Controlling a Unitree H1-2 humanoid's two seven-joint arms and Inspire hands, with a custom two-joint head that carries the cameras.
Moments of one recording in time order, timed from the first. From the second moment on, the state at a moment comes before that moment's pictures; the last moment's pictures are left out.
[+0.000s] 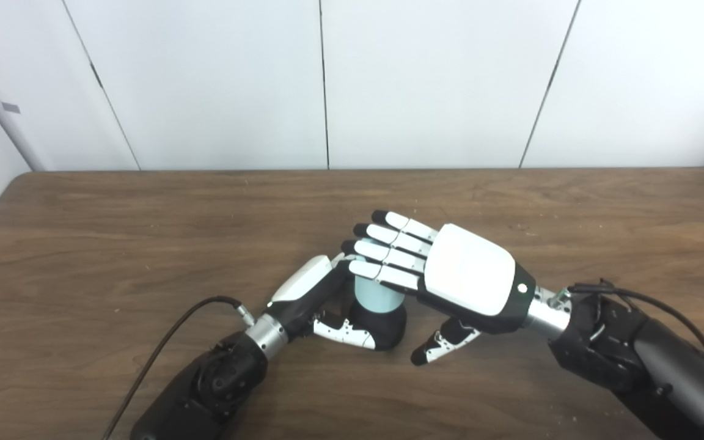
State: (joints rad) left arm -0.32 0.31 -0.50 0.18 0.38 -0.15 -0.13; right arm -0.43 -0.57 0.58 -0.22 -0.87 -0.44 -0.04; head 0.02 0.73
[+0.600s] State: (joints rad) left arm -0.32 0.31 -0.50 0.18 0.38 -0.15 -0.13; right arm -0.37 -0.52 0.47 -0.22 -0.69 -0.45 0.06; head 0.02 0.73
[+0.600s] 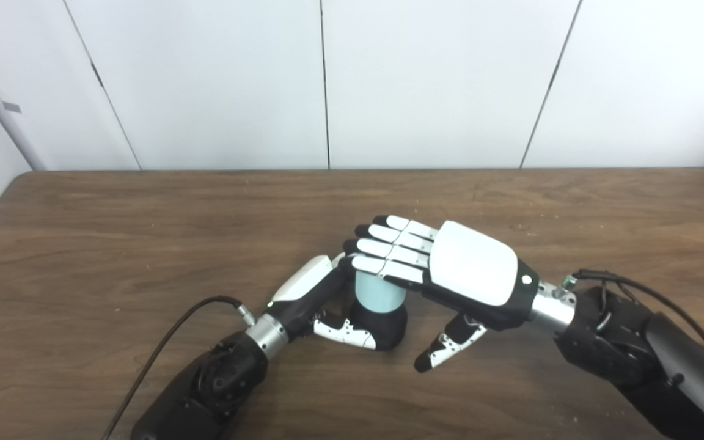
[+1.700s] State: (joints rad) left arm -0.32 0.31 -0.49 0.16 0.38 -0.14 -0.15; right arm -0.19 -0.21 0.03 -0.35 -0.53 -0.17 0.02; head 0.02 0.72
